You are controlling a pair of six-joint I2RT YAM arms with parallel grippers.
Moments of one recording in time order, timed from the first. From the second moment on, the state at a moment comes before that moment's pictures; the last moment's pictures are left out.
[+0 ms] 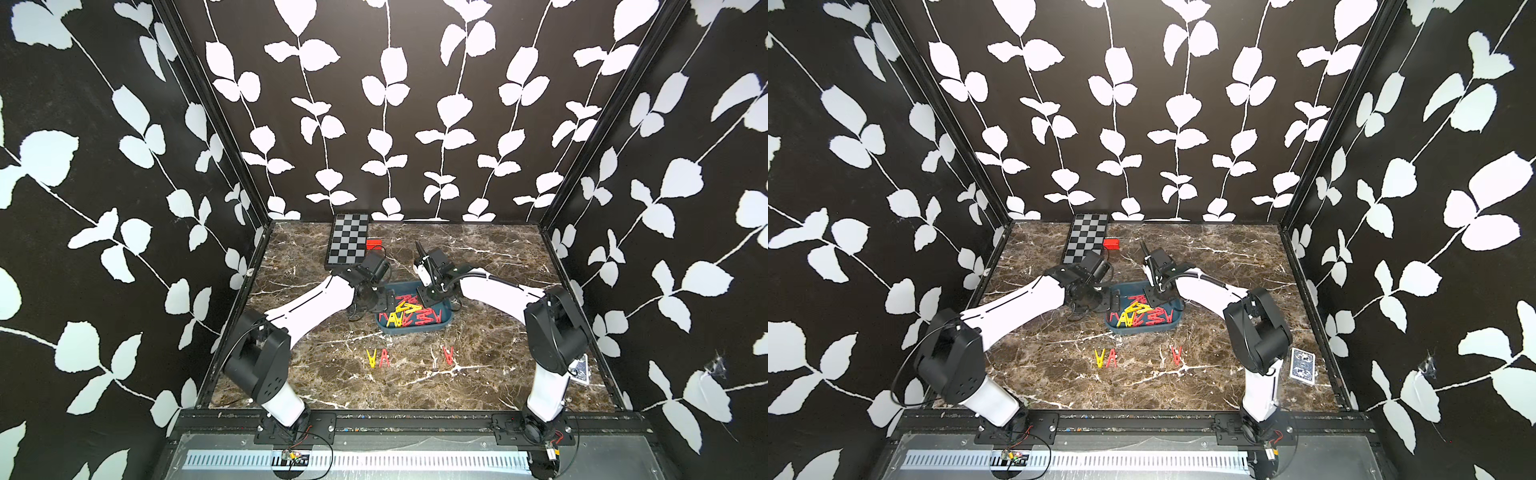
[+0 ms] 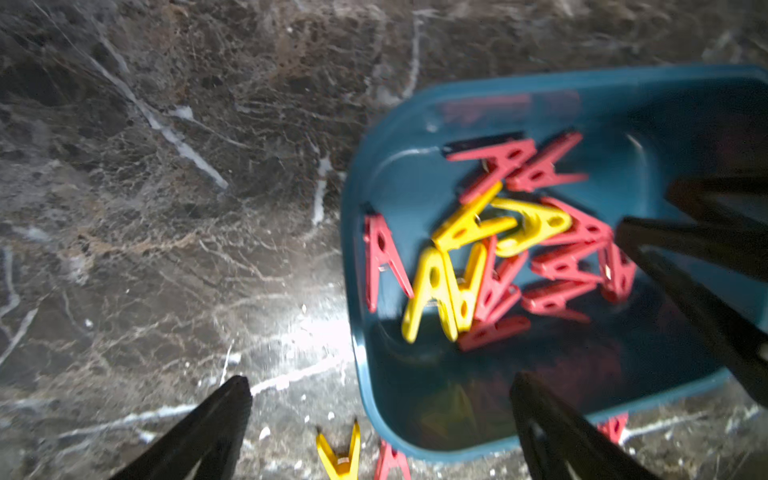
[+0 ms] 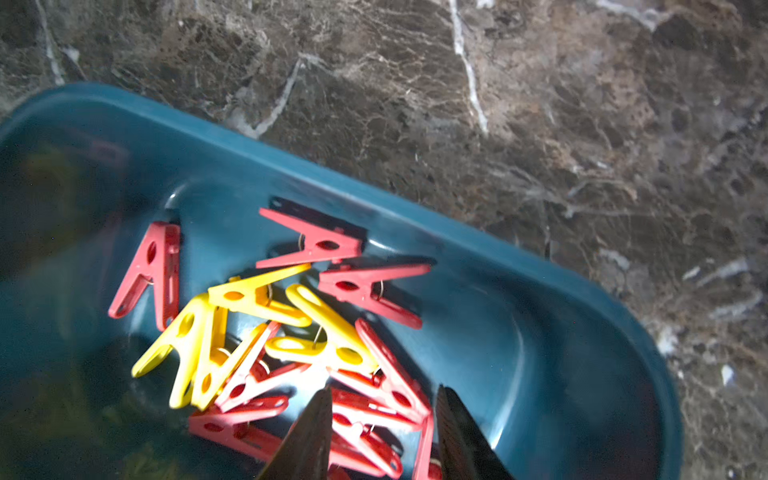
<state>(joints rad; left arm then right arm) -0.62 1.63 1.20 -0.79 0.01 -0.60 0.63 1.88 1.36 -0.61 -0.06 0.12</state>
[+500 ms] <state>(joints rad) -0.57 1.83 1.29 -0.70 0.11 -0.60 0.62 2.00 1.42 -0.64 -0.10 0.05</state>
